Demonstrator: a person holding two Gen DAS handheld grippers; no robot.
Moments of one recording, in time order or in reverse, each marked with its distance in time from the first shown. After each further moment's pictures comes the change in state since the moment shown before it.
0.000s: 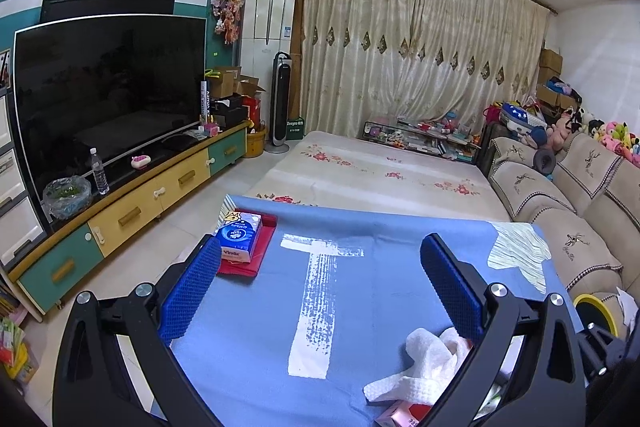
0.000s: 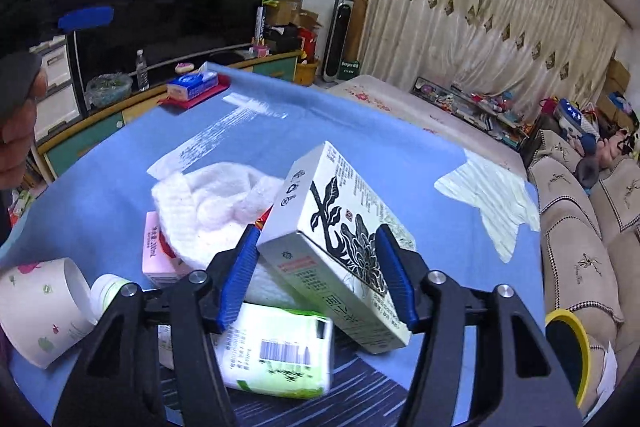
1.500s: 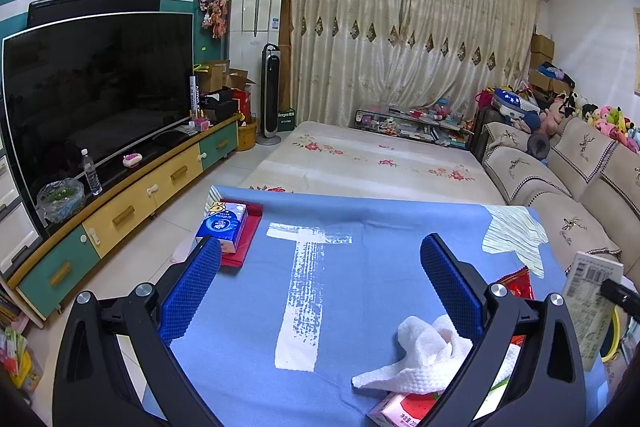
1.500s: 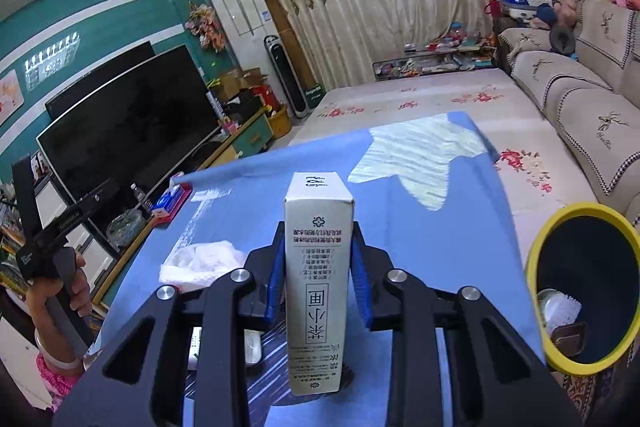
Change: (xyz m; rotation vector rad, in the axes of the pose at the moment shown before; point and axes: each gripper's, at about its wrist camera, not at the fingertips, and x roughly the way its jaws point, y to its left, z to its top) left arm 0.006 -0.023 -0.013 0.034 0.032 -0.022; right arm -0.072 -0.149 -0.036 0.543 -0.126 0.113
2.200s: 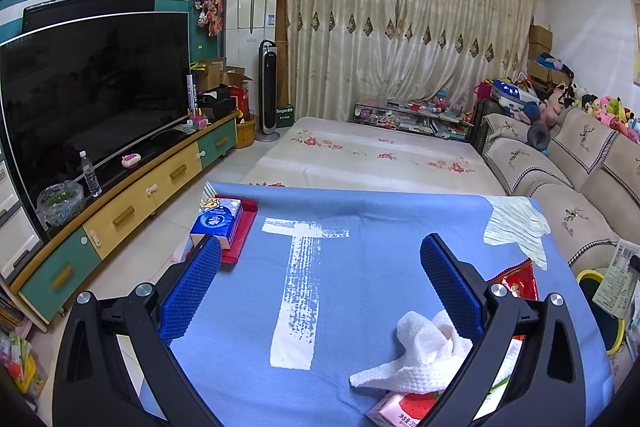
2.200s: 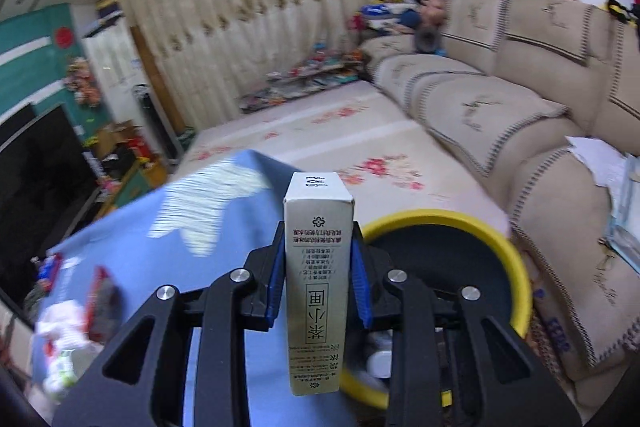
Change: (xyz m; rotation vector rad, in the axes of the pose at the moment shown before) left arm 0.005 -0.007 -0.002 0.026 0.022 0.003; right arm -0.044 -0.166 0.003 0.204 -0.105 -0.453
